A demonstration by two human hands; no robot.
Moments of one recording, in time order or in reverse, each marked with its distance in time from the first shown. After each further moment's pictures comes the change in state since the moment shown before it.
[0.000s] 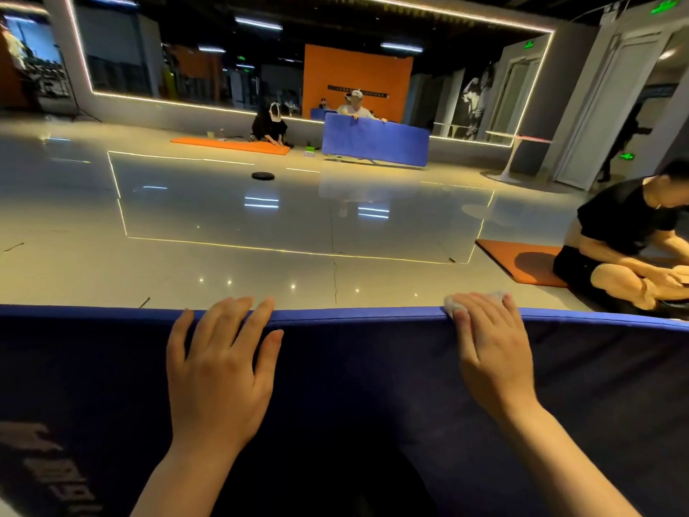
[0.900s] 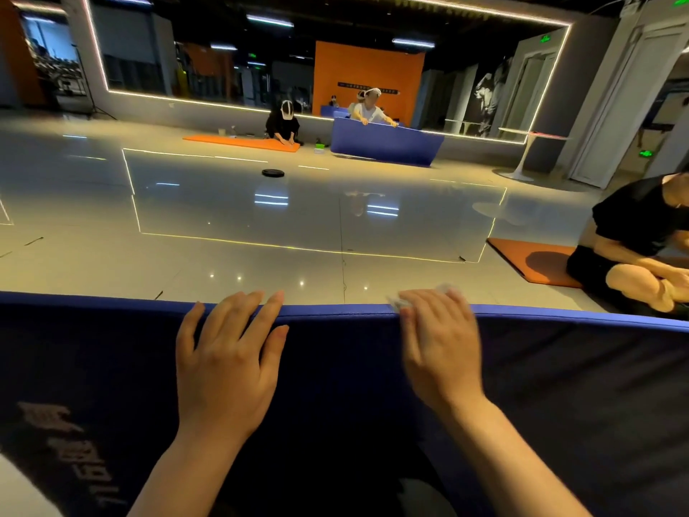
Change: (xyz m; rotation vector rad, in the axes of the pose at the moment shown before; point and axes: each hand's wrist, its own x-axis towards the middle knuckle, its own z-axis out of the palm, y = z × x) left_hand -0.002 -0.001 -0.001 0.006 0.018 0.023; right_hand 0.001 -0.067 0.025 0.057 0.045 -0.045
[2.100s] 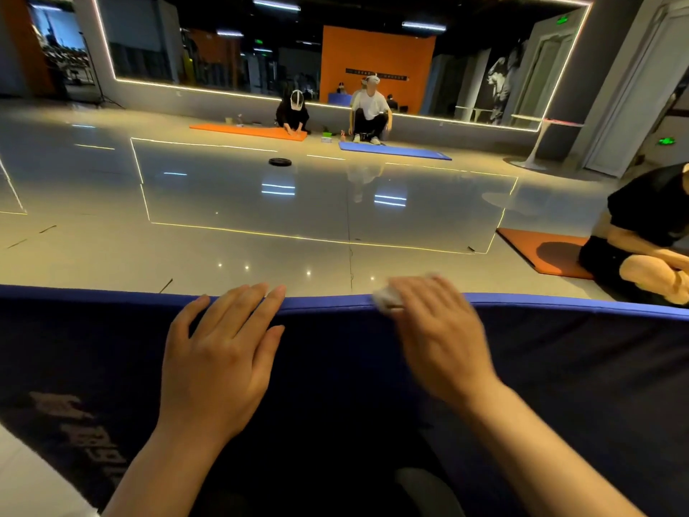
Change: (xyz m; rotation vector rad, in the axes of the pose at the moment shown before) left_hand -0.007 -0.015 -0.018 0.016 -0.022 0.119; right_hand 0.002 0.004 0.000 -0.056 -0.070 -0.304
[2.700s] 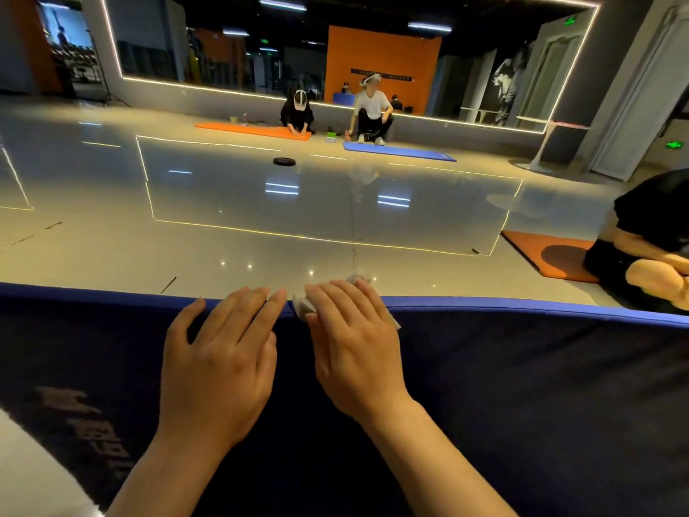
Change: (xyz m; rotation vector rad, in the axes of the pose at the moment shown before) left_hand -0.004 0.001 -0.002 0.063 -0.012 -0.009; right_hand 0.026 -0.095 0.022 0.245 0.038 0.041
